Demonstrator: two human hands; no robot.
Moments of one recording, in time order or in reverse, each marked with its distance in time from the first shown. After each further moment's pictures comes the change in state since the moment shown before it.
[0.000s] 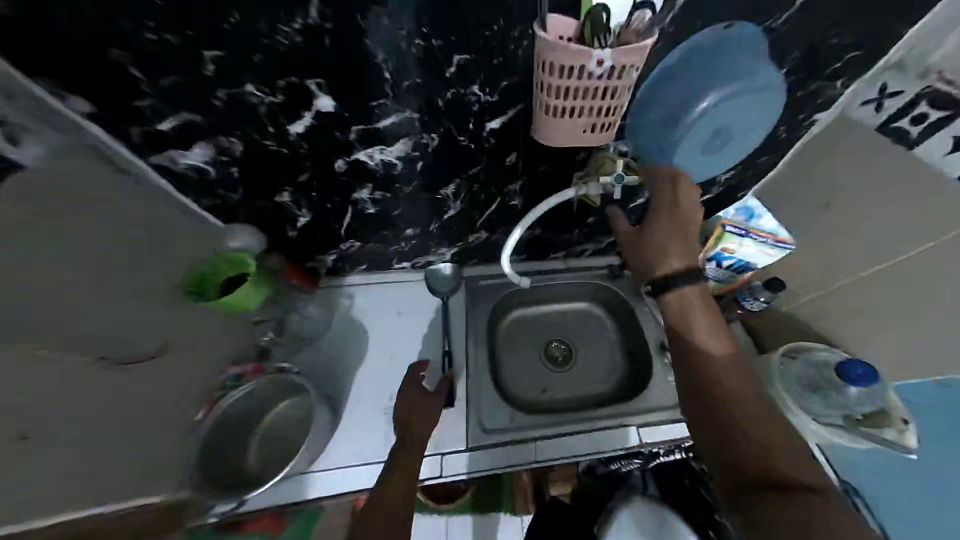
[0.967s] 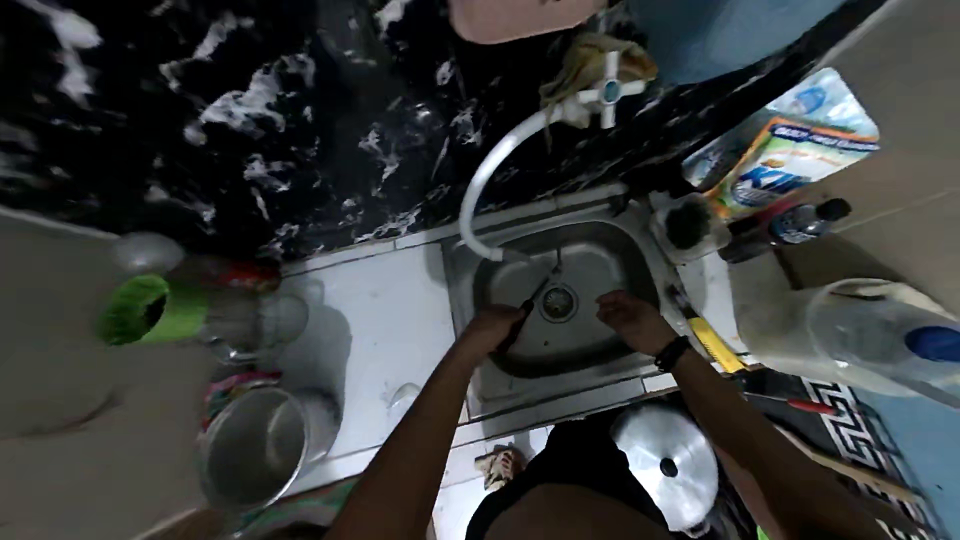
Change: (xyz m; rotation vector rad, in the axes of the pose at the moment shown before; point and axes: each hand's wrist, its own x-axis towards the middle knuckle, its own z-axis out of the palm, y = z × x) left_hand 0.038 0.167 0.061 -0.109 -0.791 -0.179; right_hand -0.163 0.134 0.119 0.575 -0.953 0.526
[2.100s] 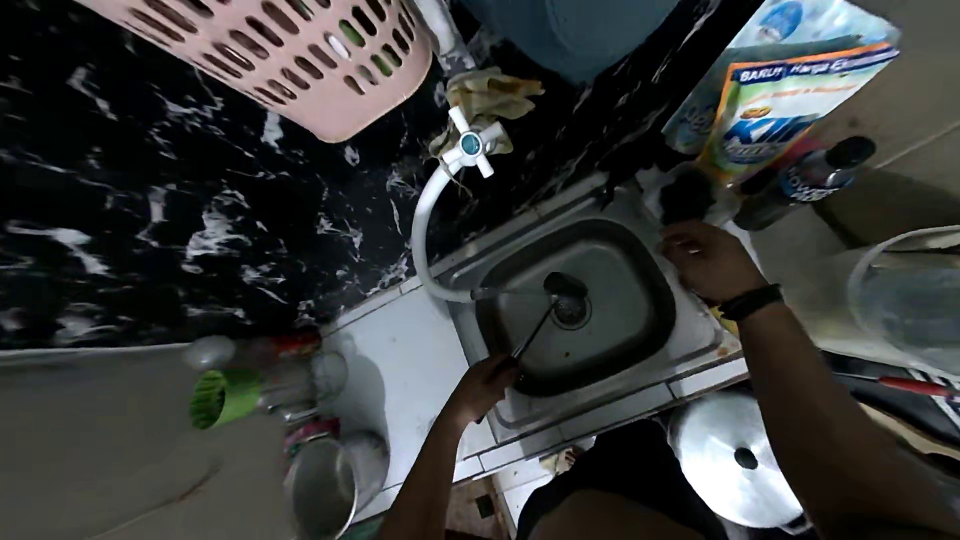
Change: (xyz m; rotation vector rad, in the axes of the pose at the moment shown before) left_hand 0.004 -0.046 -0.009 0.382 -0.075 0.053; right_hand 0.018 0.029 -0.109 0.070 0.419 -0.021
